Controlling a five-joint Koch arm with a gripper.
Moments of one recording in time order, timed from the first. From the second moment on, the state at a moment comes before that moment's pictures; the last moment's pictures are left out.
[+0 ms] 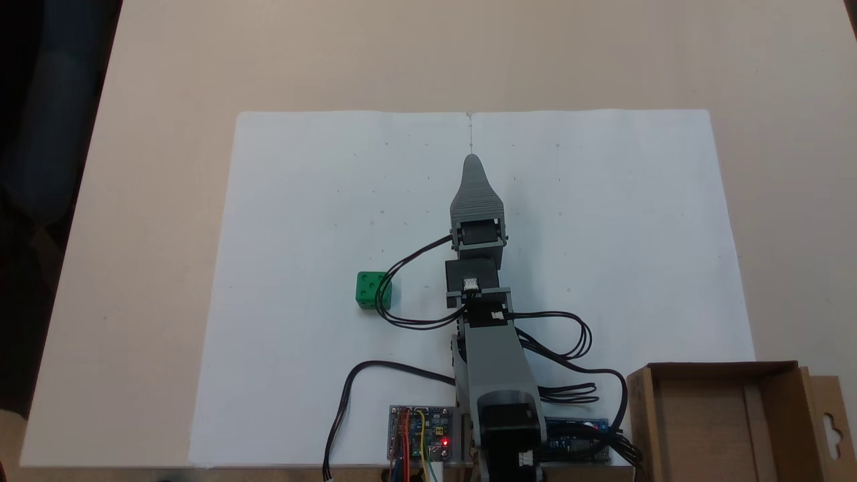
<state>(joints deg) -4.9 129.0 175.6 -66.6 -0.8</state>
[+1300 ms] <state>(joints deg) 6.2 129.0 173.1 -49.7 -1.8</state>
